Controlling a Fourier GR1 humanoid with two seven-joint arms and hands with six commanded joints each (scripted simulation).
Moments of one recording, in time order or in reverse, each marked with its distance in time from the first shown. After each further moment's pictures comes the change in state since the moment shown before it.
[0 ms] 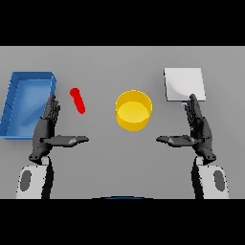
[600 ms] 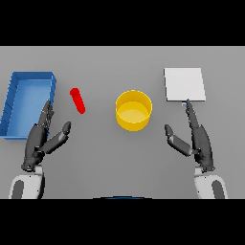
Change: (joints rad) left arm 0.106 0.078 -0.055 -0.121 -0.096 -0.013 -0.017; right arm 0.104 -0.064 0.117 -0.100 0.252 -0.053 -0.128
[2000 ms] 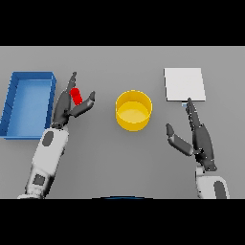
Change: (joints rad) left arm -0.588 -0.044 0.105 0.788 -0.118 0.143 -0.223; right arm 0.006 0.008 -0.009 -0.037 -0.055 0.031 0.001
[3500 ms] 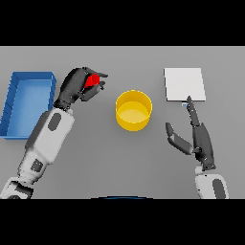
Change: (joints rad) left arm -0.167 0.122 -0.238 -0.086 -0.281 -0.006 0.108; right arm -0.021 -0.015 0.008 0.024 0.067 -0.033 -0.023
